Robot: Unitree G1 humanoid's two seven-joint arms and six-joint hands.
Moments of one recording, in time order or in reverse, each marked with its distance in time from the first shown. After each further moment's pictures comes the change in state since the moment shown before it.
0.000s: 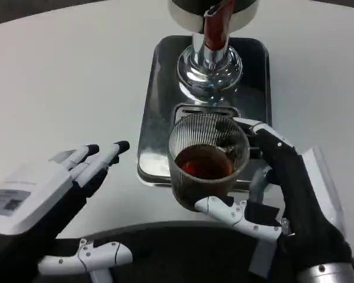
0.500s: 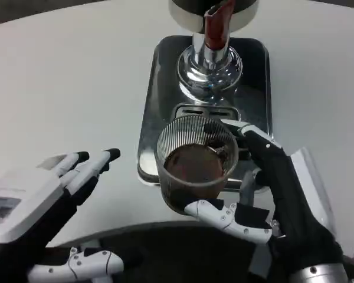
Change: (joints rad) left arm 0.057 0.004 0.049 -0.032 0.002 -0.002 -0.030; right arm -0.003 0.002 0.031 0.000 -0.008 0.000 0.005
